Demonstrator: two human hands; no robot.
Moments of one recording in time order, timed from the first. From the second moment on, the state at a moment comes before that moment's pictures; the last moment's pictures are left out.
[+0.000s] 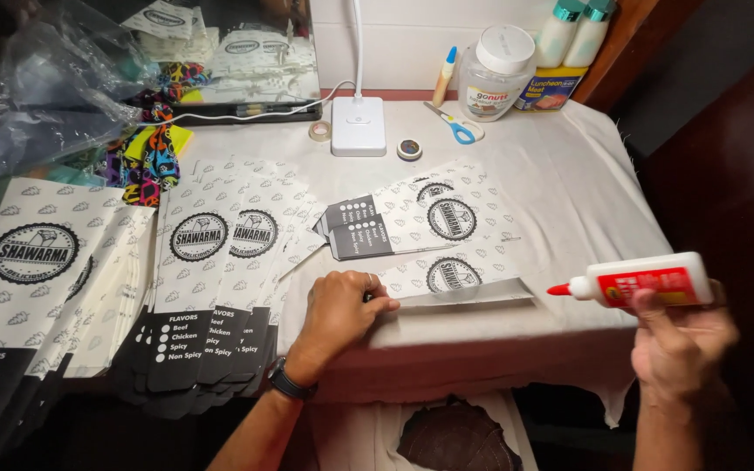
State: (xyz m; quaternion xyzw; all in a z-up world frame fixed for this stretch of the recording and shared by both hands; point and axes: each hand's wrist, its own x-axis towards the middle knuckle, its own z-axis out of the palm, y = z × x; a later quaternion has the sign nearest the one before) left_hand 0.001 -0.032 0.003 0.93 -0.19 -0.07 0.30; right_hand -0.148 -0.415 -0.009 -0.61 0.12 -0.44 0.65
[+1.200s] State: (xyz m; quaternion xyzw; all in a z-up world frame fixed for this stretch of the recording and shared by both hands) left_hand 0.044 -0.020 0.027 0.90 -0.19 -0.19 0.35; right_hand -0.096 -0.230 -0.044 -0.69 0.04 -0.27 0.67
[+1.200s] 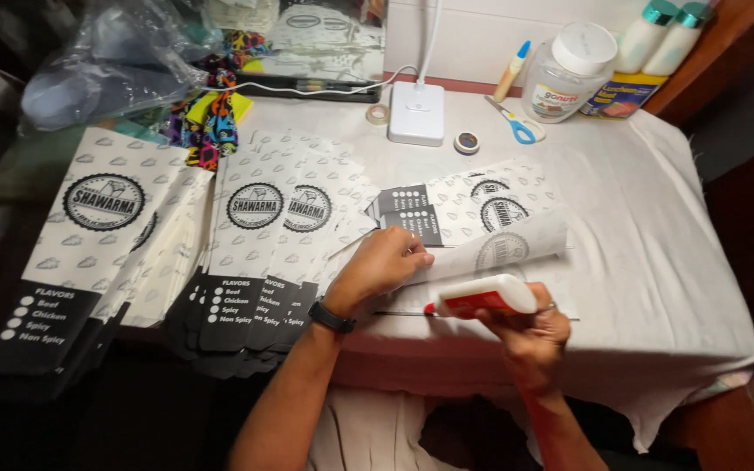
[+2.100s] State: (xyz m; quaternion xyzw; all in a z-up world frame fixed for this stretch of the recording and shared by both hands) left_hand -0.034 -0.011 -0.034 0.85 -0.40 0.08 0.34; right_hand -0.106 -0.378 -0.019 -0.92 0.03 -0.37 0.07
